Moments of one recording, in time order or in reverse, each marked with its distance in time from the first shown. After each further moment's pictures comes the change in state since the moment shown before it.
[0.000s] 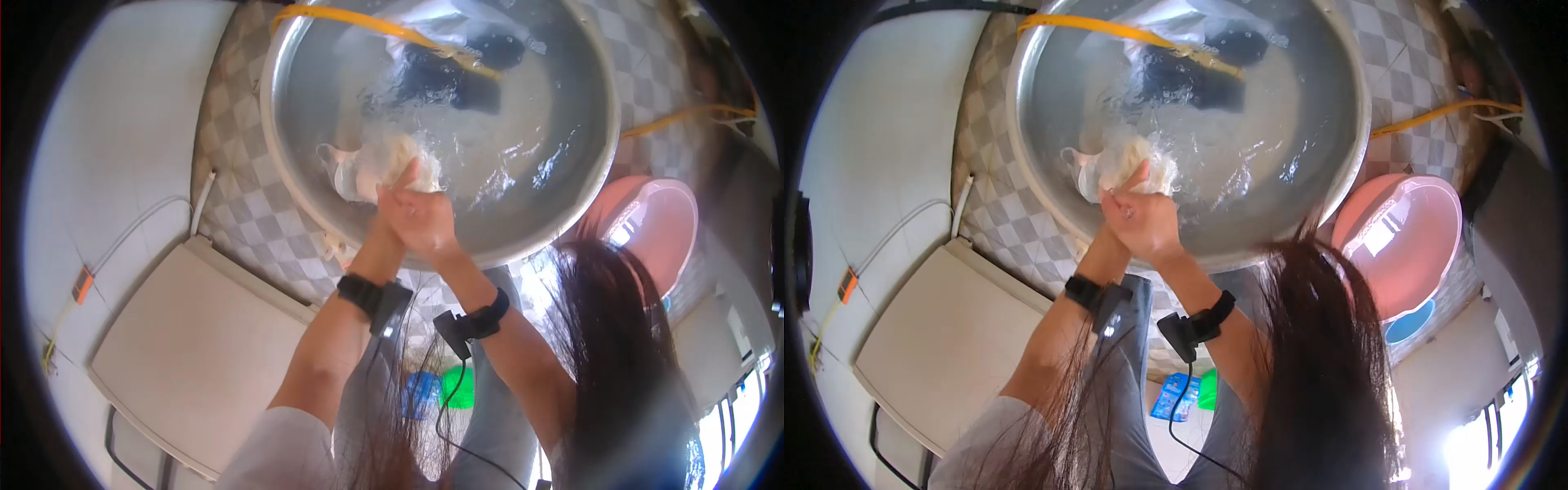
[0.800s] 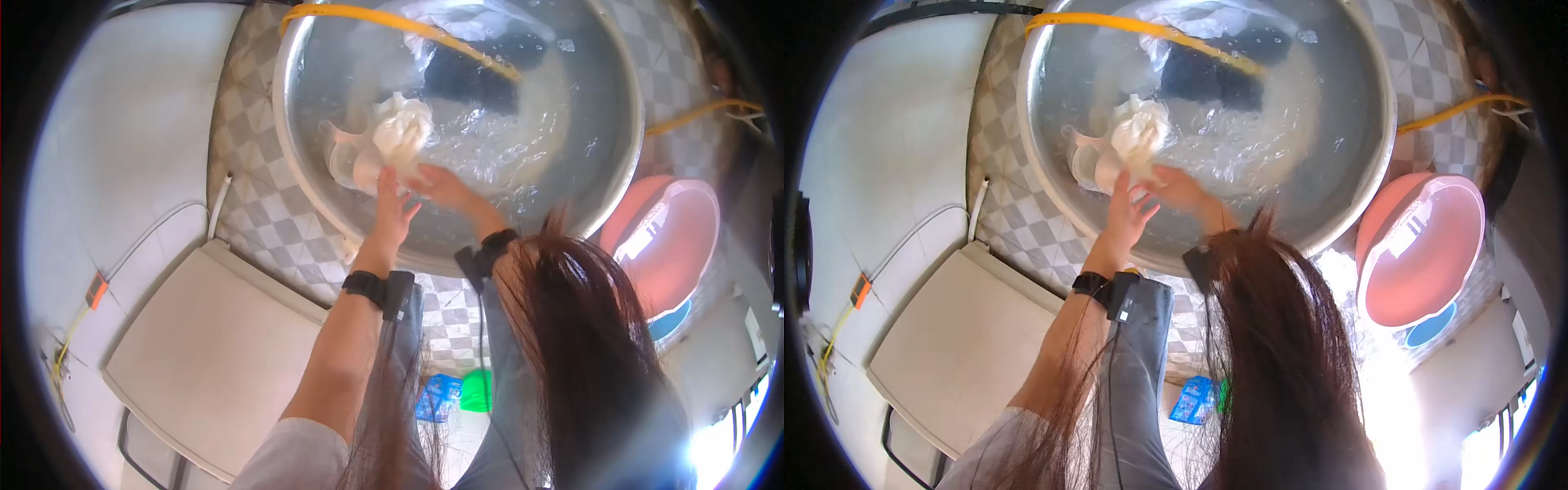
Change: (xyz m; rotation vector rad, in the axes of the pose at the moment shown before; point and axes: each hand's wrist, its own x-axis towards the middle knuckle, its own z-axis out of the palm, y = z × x) left_hand 0.004 0.018 -0.035 0.045 0.380 -0.167; right_hand 0.058 0.175 0.052 0.144 -0.572 0.304
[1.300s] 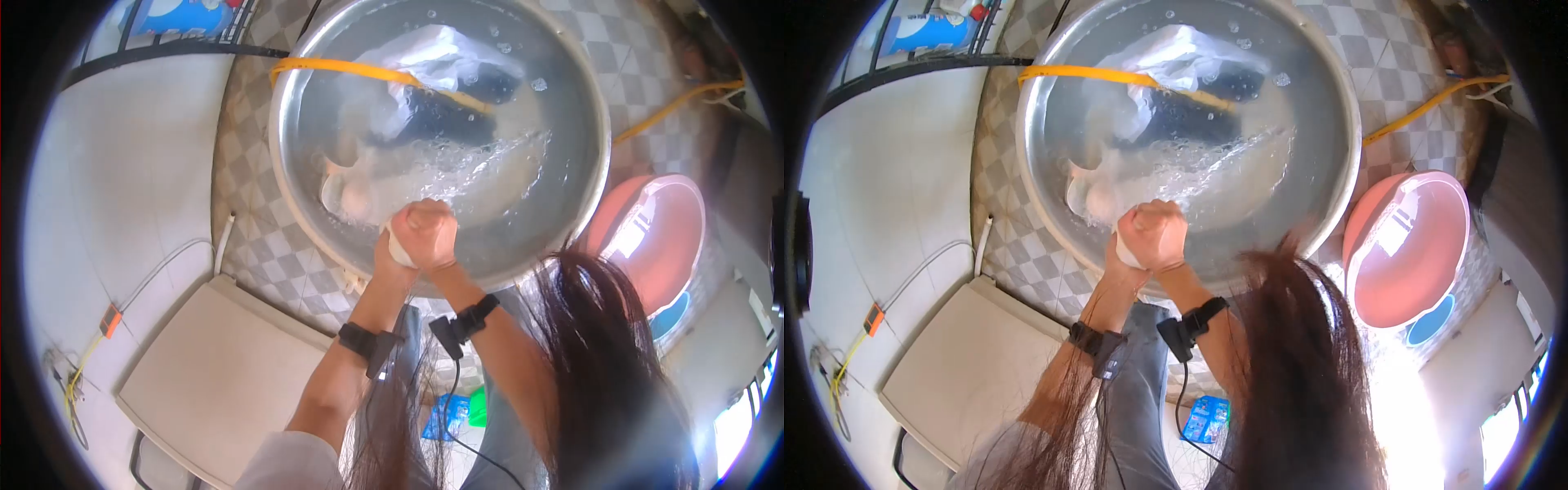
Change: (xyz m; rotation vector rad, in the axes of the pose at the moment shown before) left_hand -0.054 0.001 0.038 -0.343 -0.423 -0.067; right_hand -0.088 -0.140 0.012 -0.452 0.799 -0.565
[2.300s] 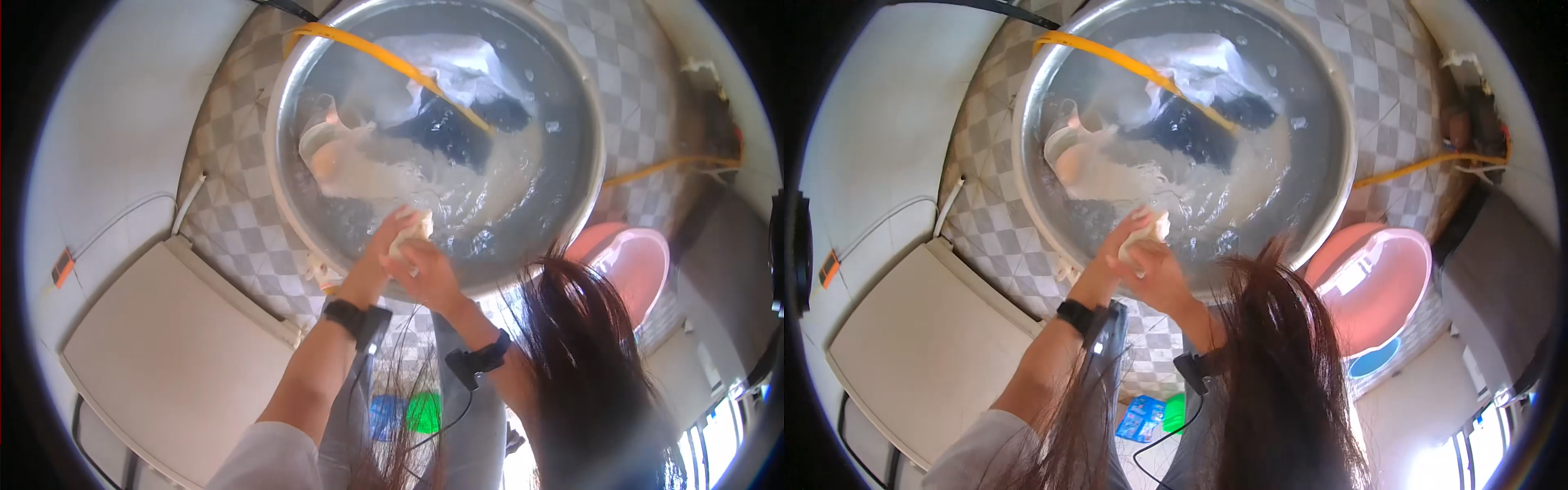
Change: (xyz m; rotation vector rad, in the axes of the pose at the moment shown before) left_hand 0.015 -0.008 -0.002 0.260 0.148 -0.014; right_hand -0.031 -0.001 -0.043 0.143 -0.533 0.084
